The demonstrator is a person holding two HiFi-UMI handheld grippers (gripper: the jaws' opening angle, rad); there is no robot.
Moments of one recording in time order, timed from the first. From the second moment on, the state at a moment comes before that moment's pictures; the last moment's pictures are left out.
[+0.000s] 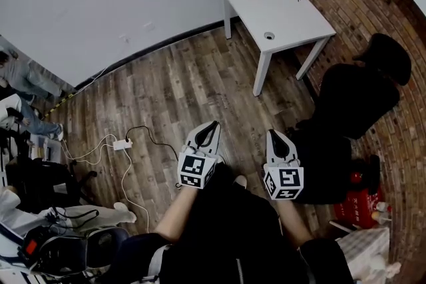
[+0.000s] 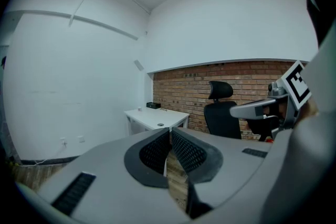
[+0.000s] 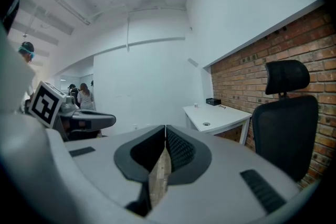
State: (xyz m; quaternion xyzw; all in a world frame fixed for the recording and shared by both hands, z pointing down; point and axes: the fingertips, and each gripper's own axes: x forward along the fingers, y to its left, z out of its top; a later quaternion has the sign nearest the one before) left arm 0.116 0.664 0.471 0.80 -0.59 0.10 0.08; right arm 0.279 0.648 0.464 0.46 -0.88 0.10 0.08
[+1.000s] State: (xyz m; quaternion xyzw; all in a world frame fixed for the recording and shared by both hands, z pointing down) left arm -0.003 0.469 0.481 0.80 -0.58 0.09 0.09; right arm 0.158 0.450 0.463 0.47 -0.87 0.10 0.11
